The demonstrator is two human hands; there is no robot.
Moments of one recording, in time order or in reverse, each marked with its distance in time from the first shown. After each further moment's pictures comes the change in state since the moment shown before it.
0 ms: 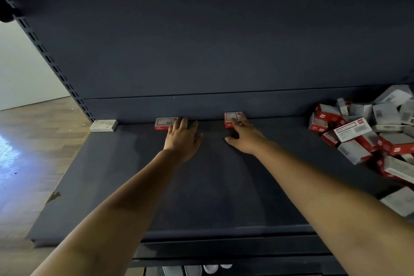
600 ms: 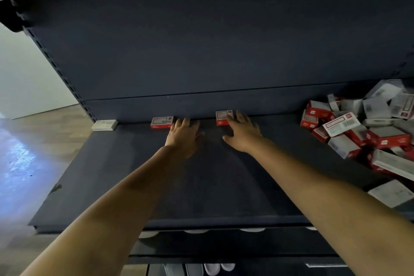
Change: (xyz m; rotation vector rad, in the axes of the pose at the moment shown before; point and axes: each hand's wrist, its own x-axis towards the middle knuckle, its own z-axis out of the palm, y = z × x) left_hand -0.015 0.039 -0.014 0.045 0.011 0.012; right_hand -0.020 0.011 -0.007 -0.053 0.098 -0.072
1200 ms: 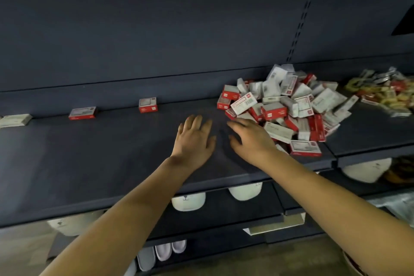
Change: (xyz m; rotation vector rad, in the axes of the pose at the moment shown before) left_hand -0.054 0.233 0.021 -0.132 0.080 0.227; right_hand -0.164 0.176 -0.034 -0.020 0.351 -0.109
